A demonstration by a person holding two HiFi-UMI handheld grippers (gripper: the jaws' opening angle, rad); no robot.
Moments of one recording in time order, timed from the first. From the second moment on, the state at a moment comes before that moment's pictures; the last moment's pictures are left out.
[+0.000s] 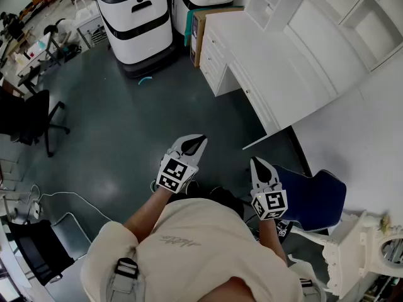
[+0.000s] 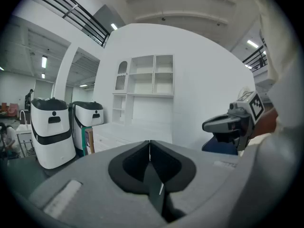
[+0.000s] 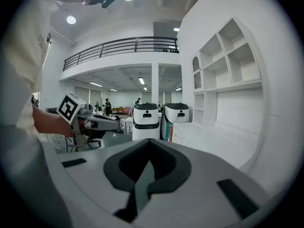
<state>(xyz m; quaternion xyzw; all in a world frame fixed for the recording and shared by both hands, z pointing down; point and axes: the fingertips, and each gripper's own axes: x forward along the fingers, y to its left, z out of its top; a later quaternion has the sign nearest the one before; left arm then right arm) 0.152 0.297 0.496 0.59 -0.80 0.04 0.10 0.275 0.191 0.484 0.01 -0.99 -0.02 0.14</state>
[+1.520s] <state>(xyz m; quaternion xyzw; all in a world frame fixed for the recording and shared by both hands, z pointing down) 0.000 0.111 0.471 0.61 -0.78 0.05 0.13 0.112 0.006 0.506 0.02 -0.99 0.04 0.11</state>
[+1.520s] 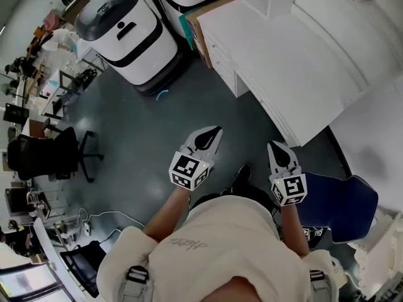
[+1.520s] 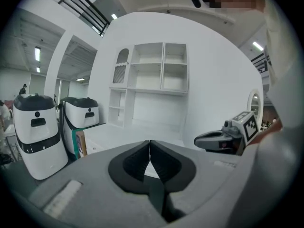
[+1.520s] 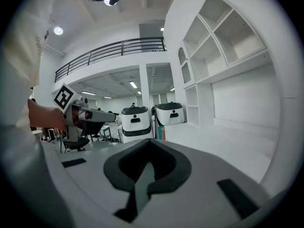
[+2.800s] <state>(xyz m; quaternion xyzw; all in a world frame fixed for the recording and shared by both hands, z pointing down) -0.191 0.066 0.472 0.75 -0.65 0.04 0.14 -0.058 -0.029 0.486 0.22 -0.97 0.06 0.12</state>
